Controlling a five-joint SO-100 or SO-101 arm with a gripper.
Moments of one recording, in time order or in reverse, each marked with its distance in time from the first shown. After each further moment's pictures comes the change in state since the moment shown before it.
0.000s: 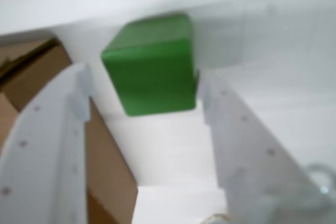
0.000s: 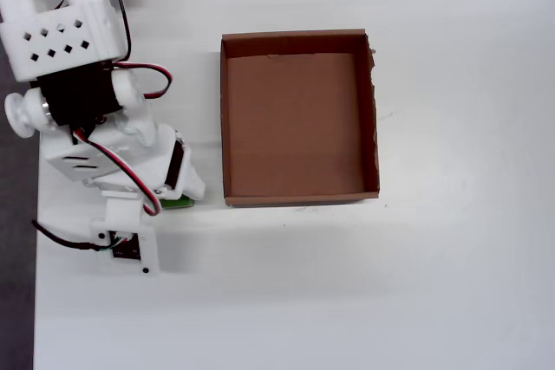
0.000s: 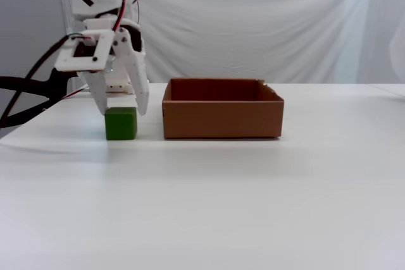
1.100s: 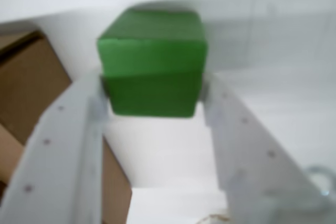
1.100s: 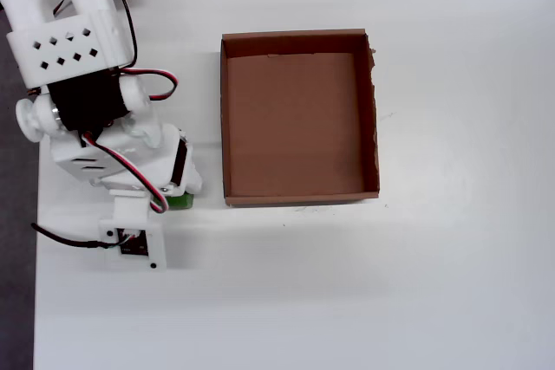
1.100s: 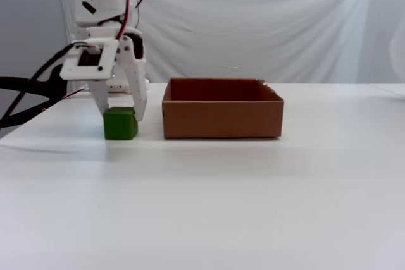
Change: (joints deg) arm -0.4 -0.9 1.1 -0.4 -1.1
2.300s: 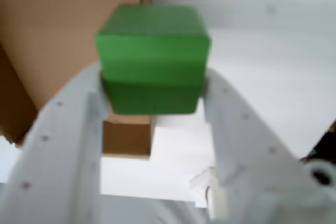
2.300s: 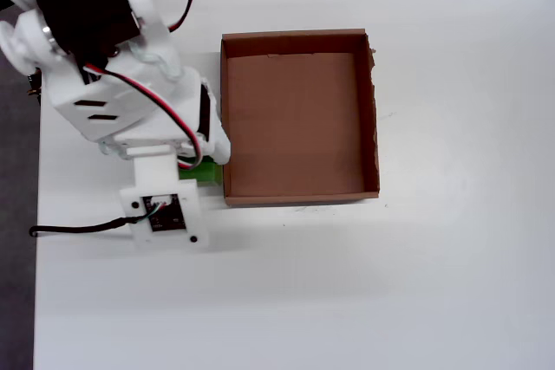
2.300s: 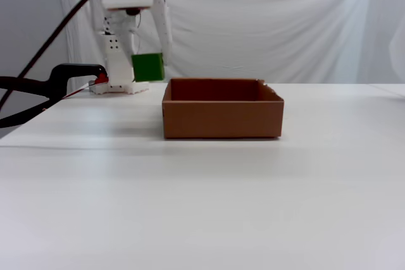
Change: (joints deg) arm -11.0 12.3 -11.9 20.5 0.0
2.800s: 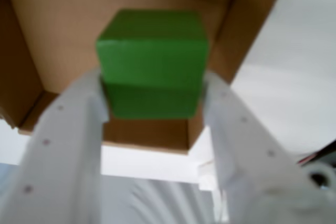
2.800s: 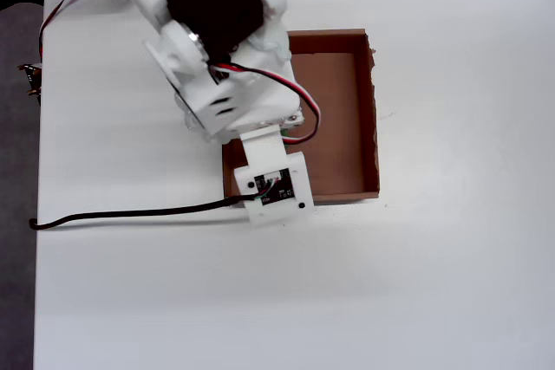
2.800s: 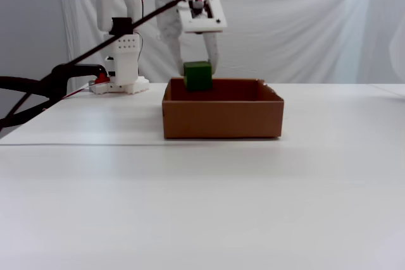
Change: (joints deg) arm -12.8 -18.4 -14.1 7.0 2.8
